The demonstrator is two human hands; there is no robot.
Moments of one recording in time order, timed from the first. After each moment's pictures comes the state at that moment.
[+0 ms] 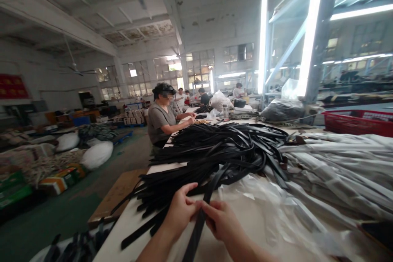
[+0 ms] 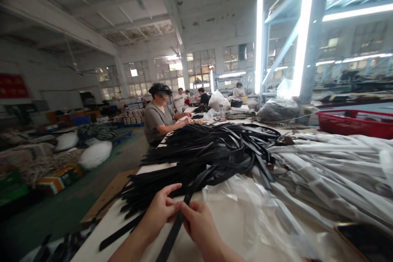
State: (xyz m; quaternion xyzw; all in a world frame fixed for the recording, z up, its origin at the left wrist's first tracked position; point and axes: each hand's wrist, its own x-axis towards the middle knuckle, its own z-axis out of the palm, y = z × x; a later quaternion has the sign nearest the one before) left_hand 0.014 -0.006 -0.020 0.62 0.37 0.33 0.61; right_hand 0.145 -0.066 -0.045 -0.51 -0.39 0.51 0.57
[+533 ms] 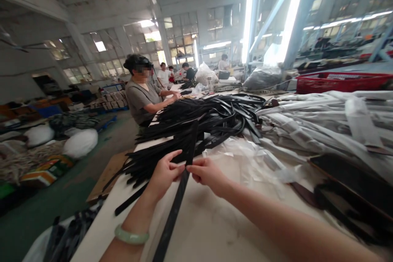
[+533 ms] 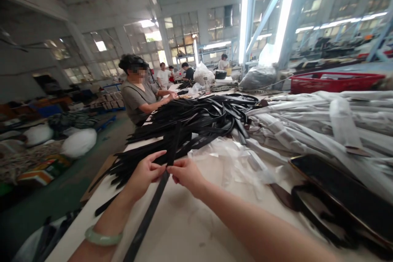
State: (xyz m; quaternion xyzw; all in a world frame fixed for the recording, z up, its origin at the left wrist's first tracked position) left_hand 0.011 -0.004 -0.007 0.66 0.33 0.27 0.61; right_hand 0.151 -0.077 -0.032 -0.48 -0.37 0.51 0.61
